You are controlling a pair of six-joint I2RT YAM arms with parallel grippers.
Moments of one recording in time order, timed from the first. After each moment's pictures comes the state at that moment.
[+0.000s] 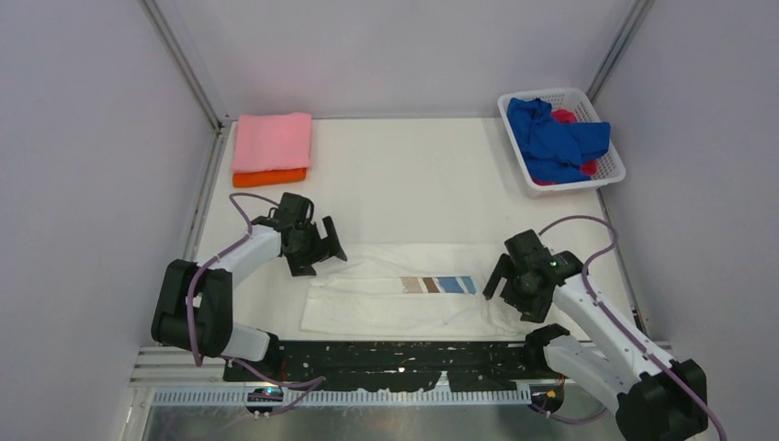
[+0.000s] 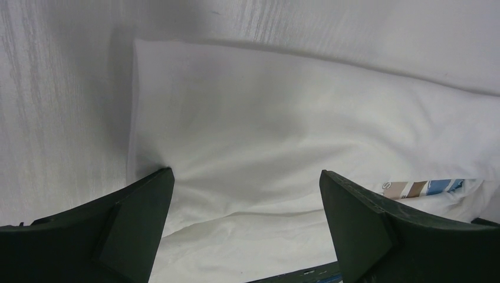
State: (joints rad) left arm -0.26 1.43 0.75 -0.51 0.20 -0.63; right arm 0.36 0.96 0.57 -0.97 0.07 0.84
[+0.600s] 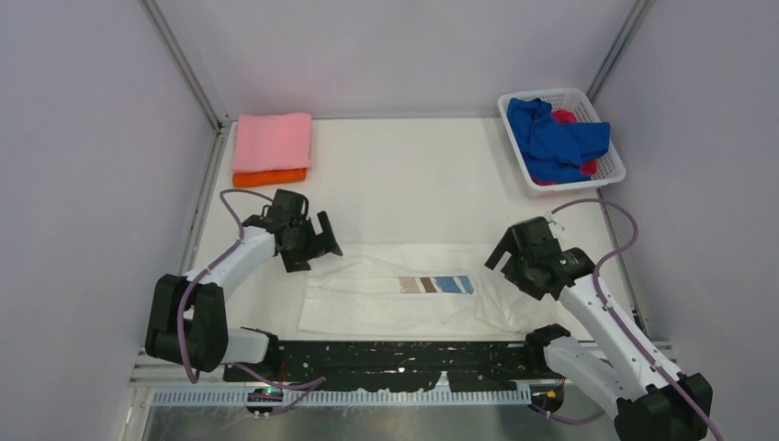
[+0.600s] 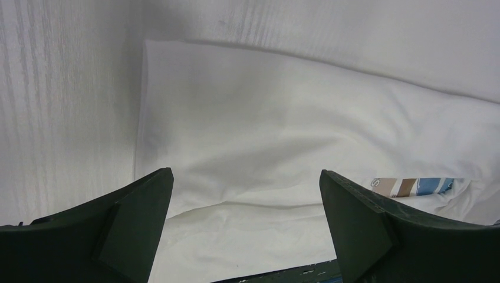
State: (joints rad) left arm -0.24 1.36 0.77 -0.56 0.17 -0.62; right arm 0.34 0.82 0.68 -0.93 0.18 0.90
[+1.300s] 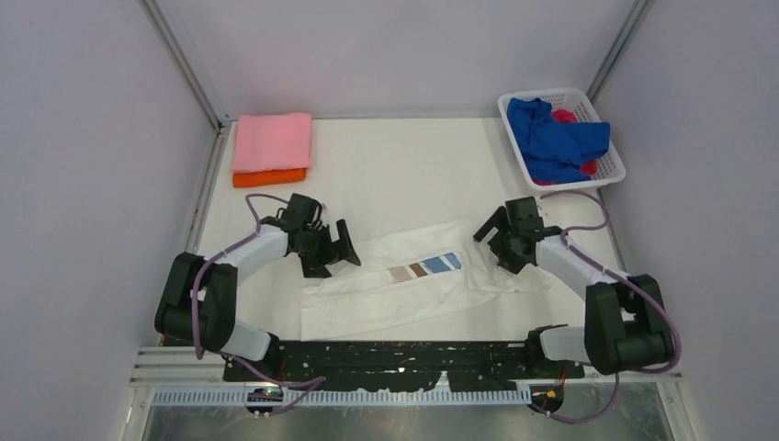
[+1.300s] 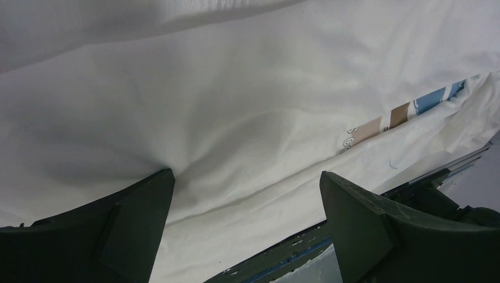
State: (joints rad) left arm -0.31 1.47 0.76 -0.47 0.36 -0.60; right arm 0.18 1.27 0.58 -0.37 0.05 0.93
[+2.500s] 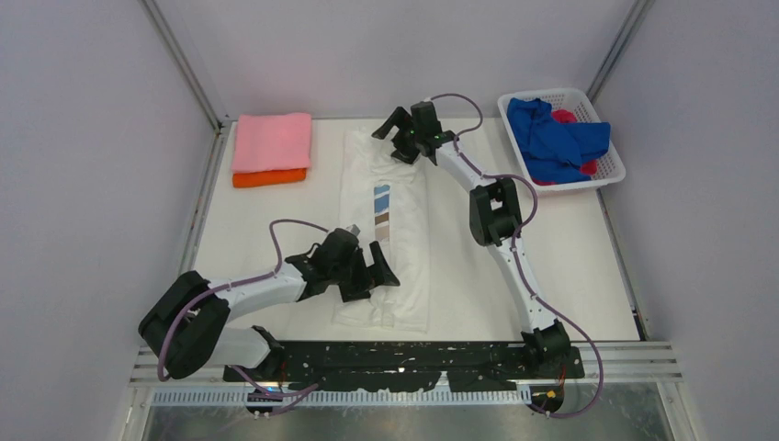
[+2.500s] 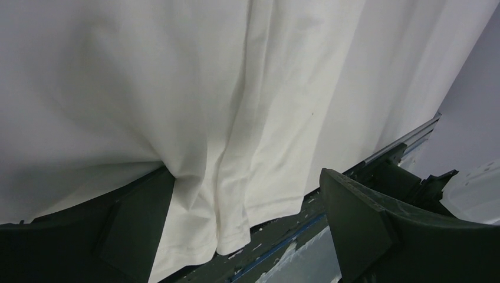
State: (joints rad) left arm -0.73 1.33 0.54 -0.07 0.22 -1.05; right arm 0.40 2.73 2.47 -0.32 -0.25 0.98
